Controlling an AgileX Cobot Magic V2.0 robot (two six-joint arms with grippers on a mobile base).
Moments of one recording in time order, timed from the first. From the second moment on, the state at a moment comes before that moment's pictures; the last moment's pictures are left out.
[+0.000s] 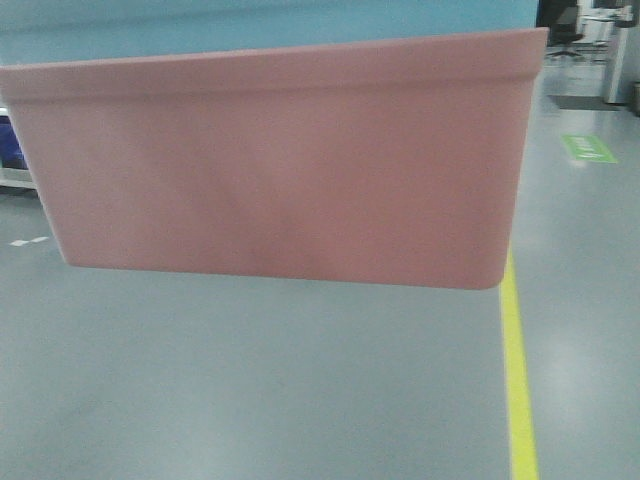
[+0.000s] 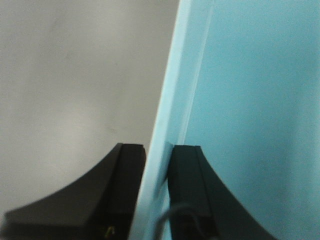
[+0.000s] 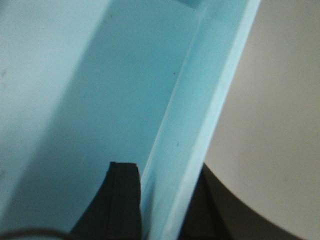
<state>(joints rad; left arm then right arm) -0.71 1.71 -1.56 0.41 1.00 -0.72 0.71 1.61 -1.49 -0.42 1.08 0.65</state>
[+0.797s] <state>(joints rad) -0.72 1.73 -1.56 0.41 0.98 -0.72 0.71 1.61 -1.49 -0.43 1.09 0.65</state>
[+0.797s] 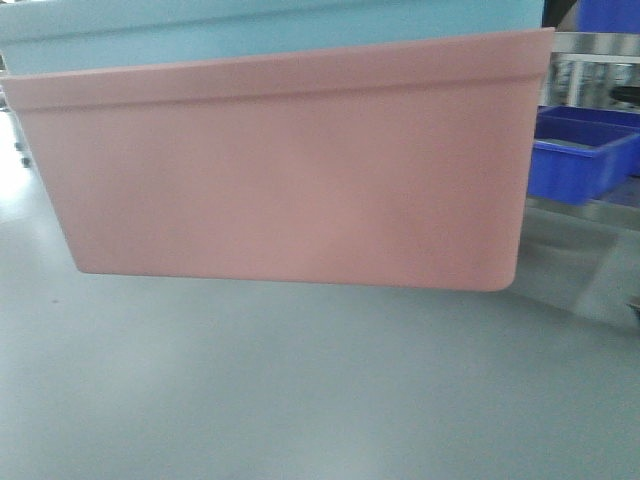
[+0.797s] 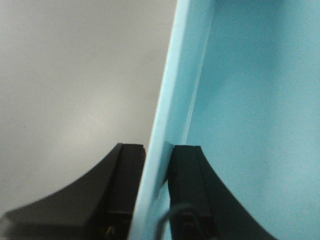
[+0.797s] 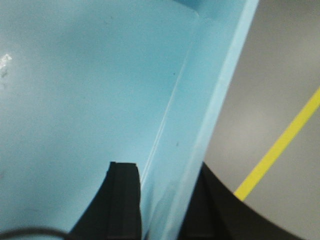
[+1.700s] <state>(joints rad) -0.72 1.73 -1.56 0.40 0.98 -0.71 0.71 1.61 -1.49 -0.43 1.10 0.65</state>
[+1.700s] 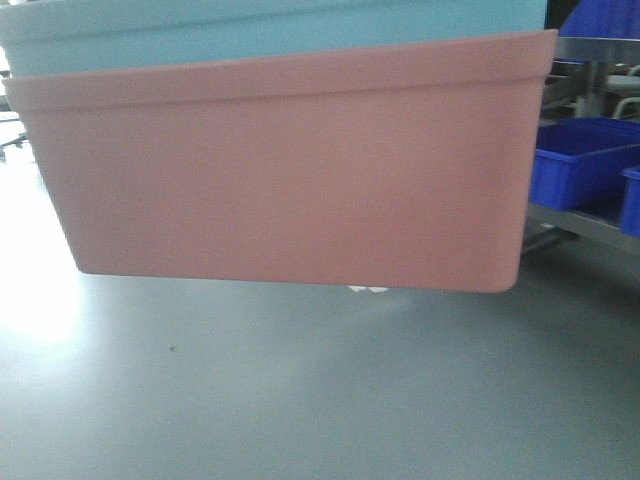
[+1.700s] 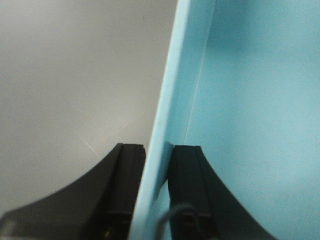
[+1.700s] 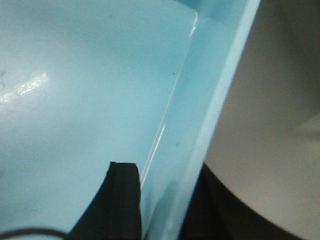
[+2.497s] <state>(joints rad) -0.72 1.73 -1.56 0.40 0.98 -0.71 0.71 1.61 -1.49 -0.44 1.10 0.65</state>
